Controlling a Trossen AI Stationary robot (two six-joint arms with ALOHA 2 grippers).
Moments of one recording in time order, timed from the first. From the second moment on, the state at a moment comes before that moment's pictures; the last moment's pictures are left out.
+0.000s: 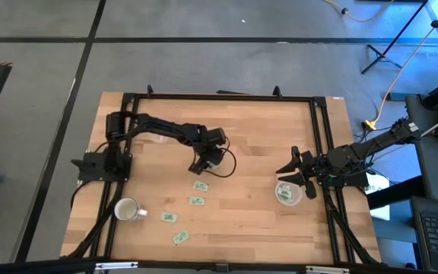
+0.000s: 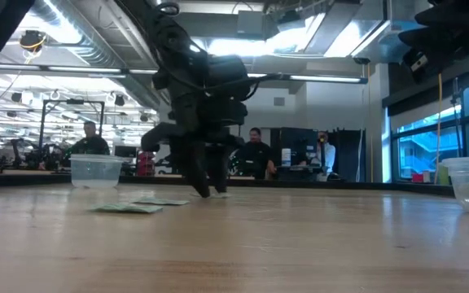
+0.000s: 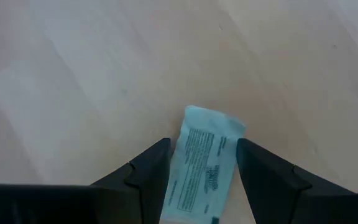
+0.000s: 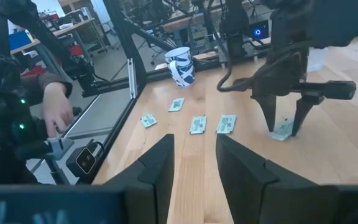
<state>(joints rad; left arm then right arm) 0.19 1.97 1.20 -0.46 0.23 0.72 0.42 0.48 0.26 0.07 0.22 0.34</state>
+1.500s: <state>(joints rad) 0.20 1.96 1.19 -0.43 0.20 0.72 0.42 0.48 0.26 0.02 0.22 0.33</state>
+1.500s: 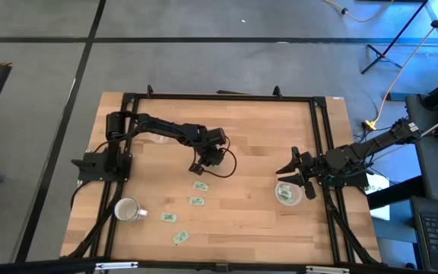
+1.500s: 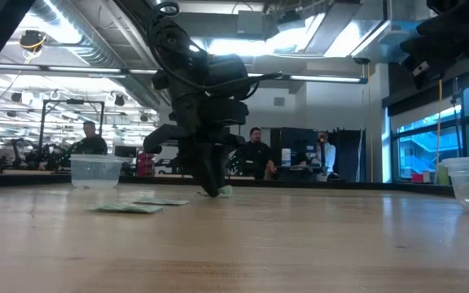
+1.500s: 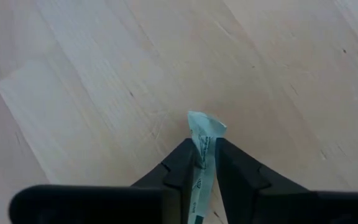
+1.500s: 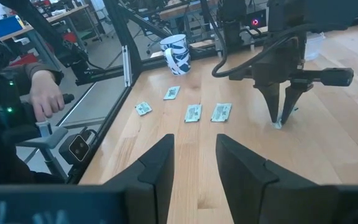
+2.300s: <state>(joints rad) 0.20 1.88 1.19 -0.50 0.12 0.64 0.42 0.48 0.26 0.02 0.22 0.34</state>
